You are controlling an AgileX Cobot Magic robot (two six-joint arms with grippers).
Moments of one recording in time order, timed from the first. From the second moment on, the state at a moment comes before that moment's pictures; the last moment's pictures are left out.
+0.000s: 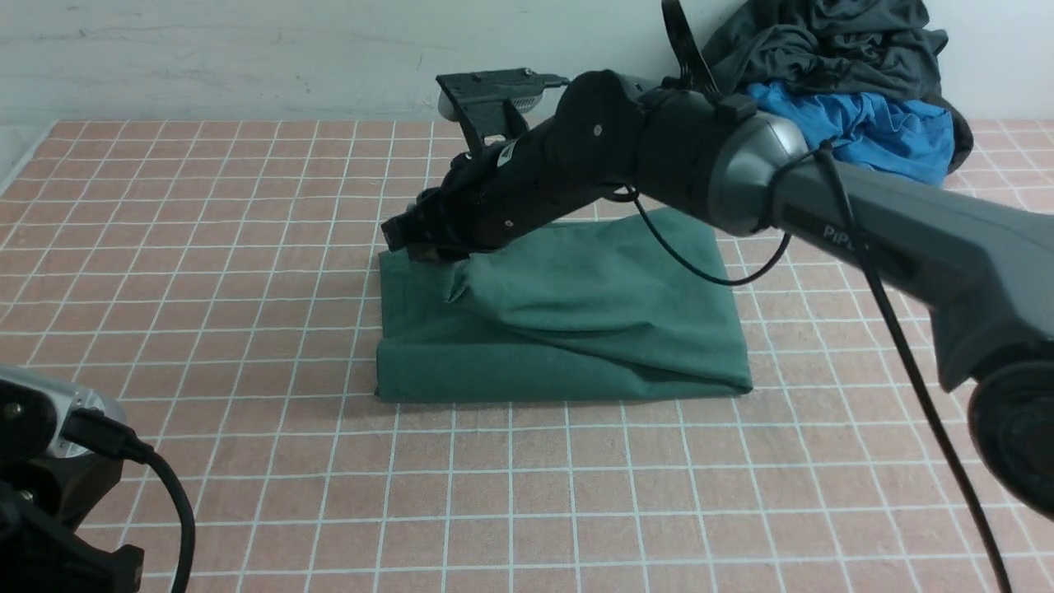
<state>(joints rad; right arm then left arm) 0.62 2.23 -2.04 0.45 0.74 -0.20 -0.15 0.62 -0.47 -0.12 0.52 0.22</state>
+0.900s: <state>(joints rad) 0.71 2.45 -2.29 0.36 1.02 -0.40 -0.15 0.55 -0.47 -0.13 0.49 0.23</state>
